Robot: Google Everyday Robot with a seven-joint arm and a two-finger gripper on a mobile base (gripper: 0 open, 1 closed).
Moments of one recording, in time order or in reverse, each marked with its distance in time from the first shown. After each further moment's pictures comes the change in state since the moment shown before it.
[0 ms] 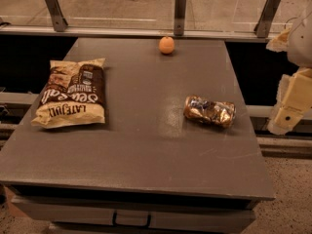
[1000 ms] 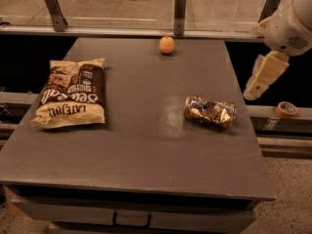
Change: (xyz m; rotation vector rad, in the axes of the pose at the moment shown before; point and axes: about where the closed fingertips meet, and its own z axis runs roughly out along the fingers) arm -0.011 -0.097 0.055 0.081 -0.155 -0.008
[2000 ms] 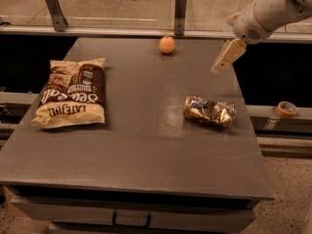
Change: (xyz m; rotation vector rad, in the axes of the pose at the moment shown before) arm -0.037 -0.118 0.098 0.071 -0.224 0.050
